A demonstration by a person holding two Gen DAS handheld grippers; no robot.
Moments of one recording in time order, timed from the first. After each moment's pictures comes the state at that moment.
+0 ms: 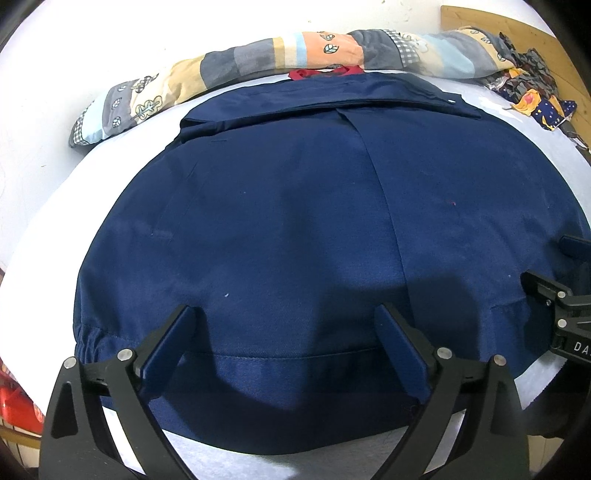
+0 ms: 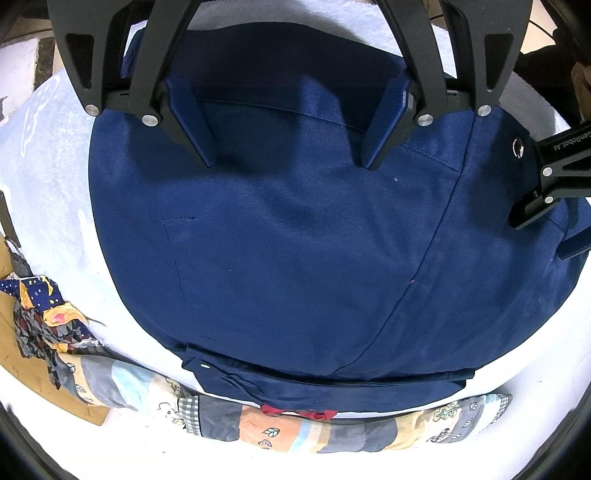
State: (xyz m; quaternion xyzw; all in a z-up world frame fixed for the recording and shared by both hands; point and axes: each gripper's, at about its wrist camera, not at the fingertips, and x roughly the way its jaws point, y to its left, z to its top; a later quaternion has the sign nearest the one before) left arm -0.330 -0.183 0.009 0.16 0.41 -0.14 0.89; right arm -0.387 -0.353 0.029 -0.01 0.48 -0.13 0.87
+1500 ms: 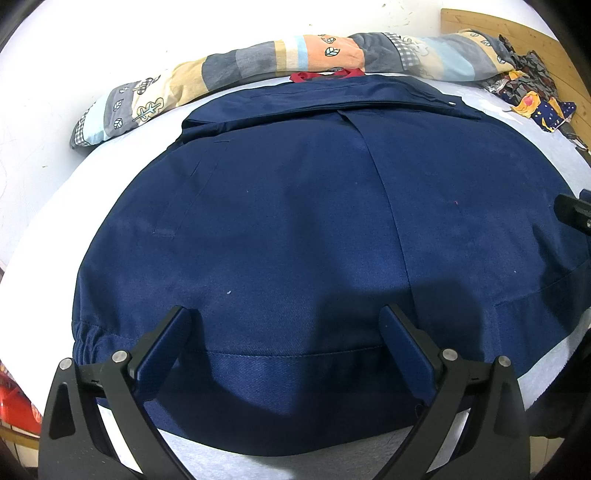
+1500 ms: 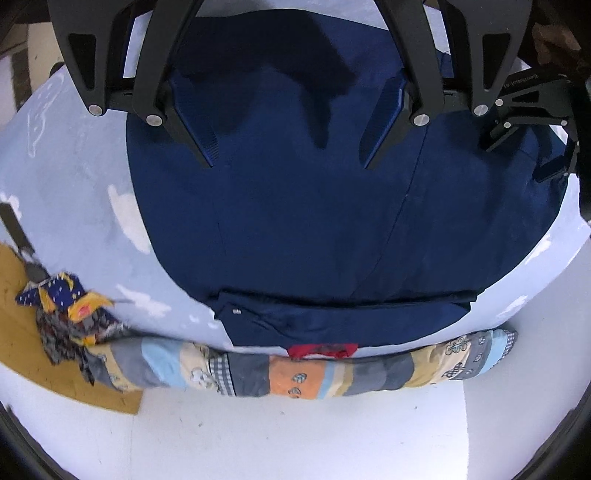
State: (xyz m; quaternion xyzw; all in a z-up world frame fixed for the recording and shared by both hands) left arm -0.331 -0.181 0.008 0.15 0.40 -0.14 0.89; right arm -0.402 -0.369 0.070 0.06 0.40 -0.15 0.90
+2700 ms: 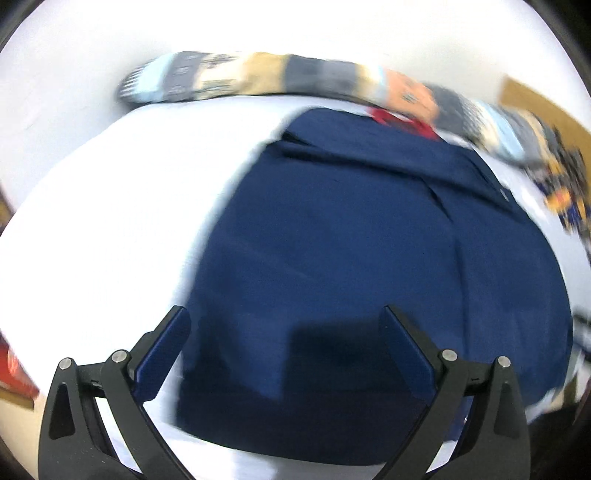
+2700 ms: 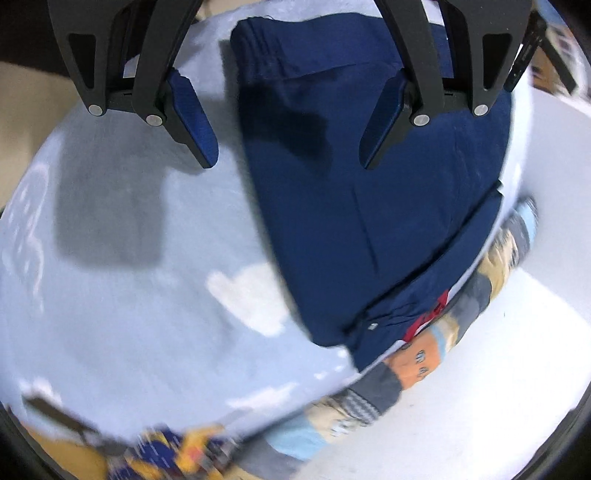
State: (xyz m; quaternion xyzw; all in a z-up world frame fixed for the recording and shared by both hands) left arm -0.271 -0.071 0.057 0.01 0.42 -0.08 0.90; right arm -0.462 -0.527 0.033 0.39 0.40 -0.18 0.81
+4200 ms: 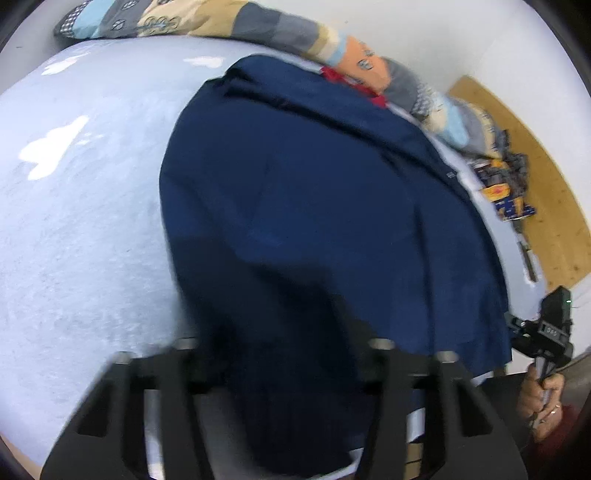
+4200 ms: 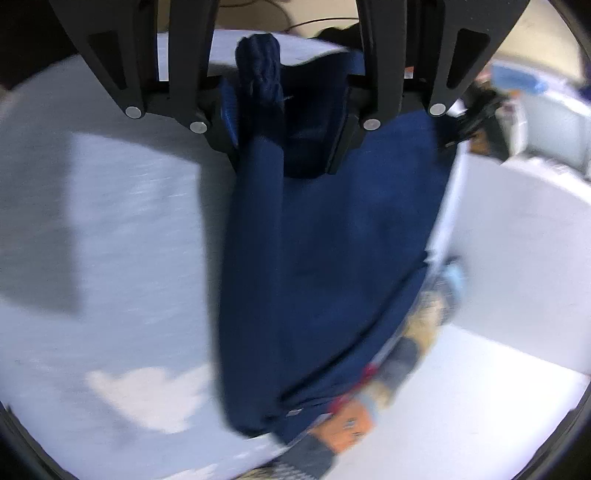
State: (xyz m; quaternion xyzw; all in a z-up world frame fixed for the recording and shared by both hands) left arm -0.232 -0.070 0.020 -0.07 0.50 -0.26 0.83; right arm -0.435 -0.484 0.012 0.43 0.43 0.06 0.79
